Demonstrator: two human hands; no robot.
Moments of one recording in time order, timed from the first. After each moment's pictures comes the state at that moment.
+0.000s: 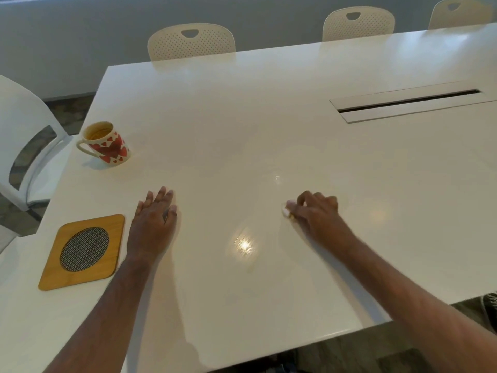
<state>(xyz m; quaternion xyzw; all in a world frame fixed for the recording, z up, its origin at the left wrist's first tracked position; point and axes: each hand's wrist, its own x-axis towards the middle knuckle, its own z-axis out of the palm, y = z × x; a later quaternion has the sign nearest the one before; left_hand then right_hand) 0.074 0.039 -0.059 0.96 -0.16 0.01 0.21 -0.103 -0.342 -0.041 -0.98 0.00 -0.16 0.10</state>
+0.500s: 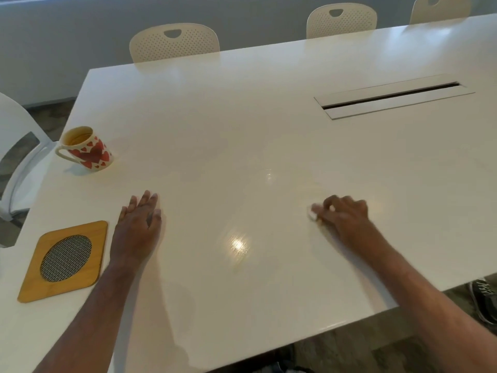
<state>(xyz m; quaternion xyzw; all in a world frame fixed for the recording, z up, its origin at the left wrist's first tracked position) 0.073 0.039 -0.058 0.96 -0.16 0.01 0.21 -0.164 -0.411 -0.042 -0.98 0.03 -0.17 0.06</state>
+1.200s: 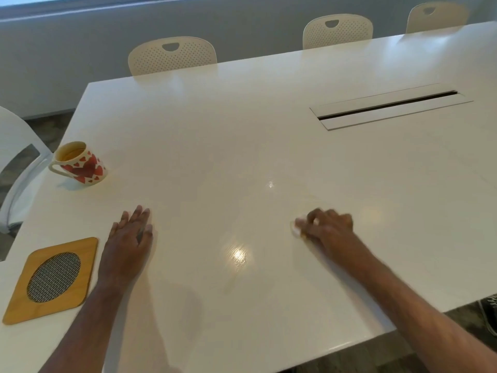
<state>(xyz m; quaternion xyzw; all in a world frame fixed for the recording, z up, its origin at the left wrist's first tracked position) 0.072 0.037 -0.055 0.96 -0.16 0.01 0.21 -0.148 -0.403 -0.046 -0.98 0.02 -0.15 0.11</state>
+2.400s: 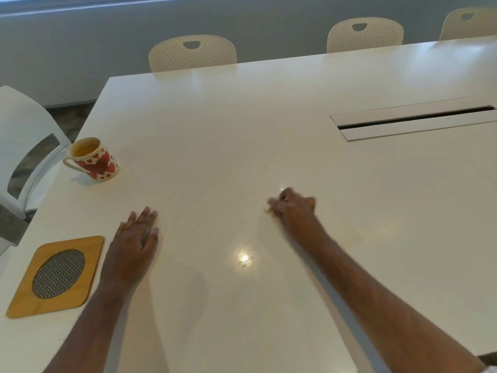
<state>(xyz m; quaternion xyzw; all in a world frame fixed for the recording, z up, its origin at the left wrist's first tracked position) 0.072 0.038 -0.054 0.96 -0.16 0.02 0.23 -0.024 -0.362 -0.049 -0.97 0.05 -0.14 0.21</state>
